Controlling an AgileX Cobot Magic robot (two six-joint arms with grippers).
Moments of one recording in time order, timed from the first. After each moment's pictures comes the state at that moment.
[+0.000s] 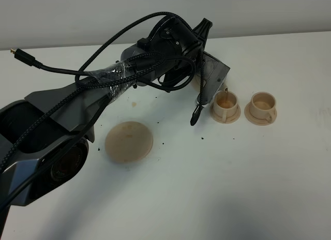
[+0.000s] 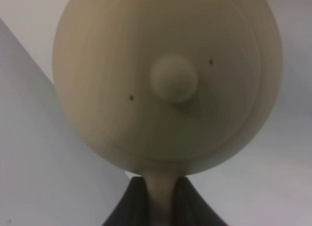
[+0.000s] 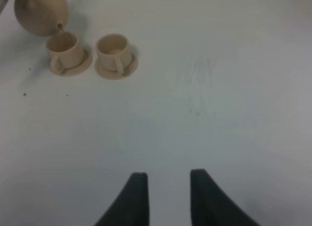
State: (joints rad) left arm -0.67 2.40 -2.07 0.46 0.64 1.34; right arm 0.08 -0.01 -0.49 0.08 1.07 -0.03
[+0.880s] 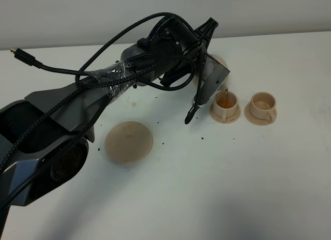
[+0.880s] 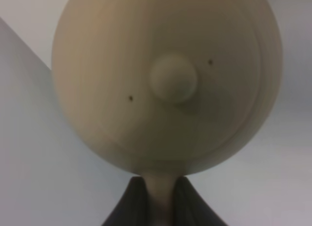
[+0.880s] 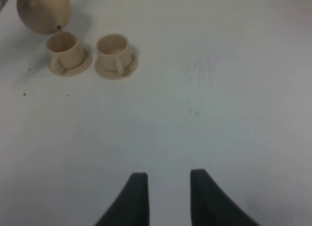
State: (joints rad) left arm -0.67 2.40 -2.07 0.46 0.60 1.45; right arm 0.08 -0.01 -0.49 0.08 1.07 -0.03
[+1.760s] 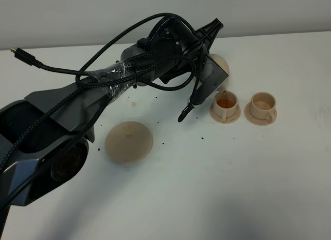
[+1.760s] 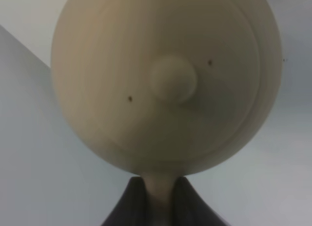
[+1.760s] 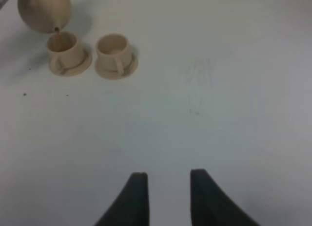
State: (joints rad) left arm -0.67 2.40 -2.07 0.46 0.57 1.57; right arm 0.08 -0.01 -0.49 0.08 1.07 -0.03
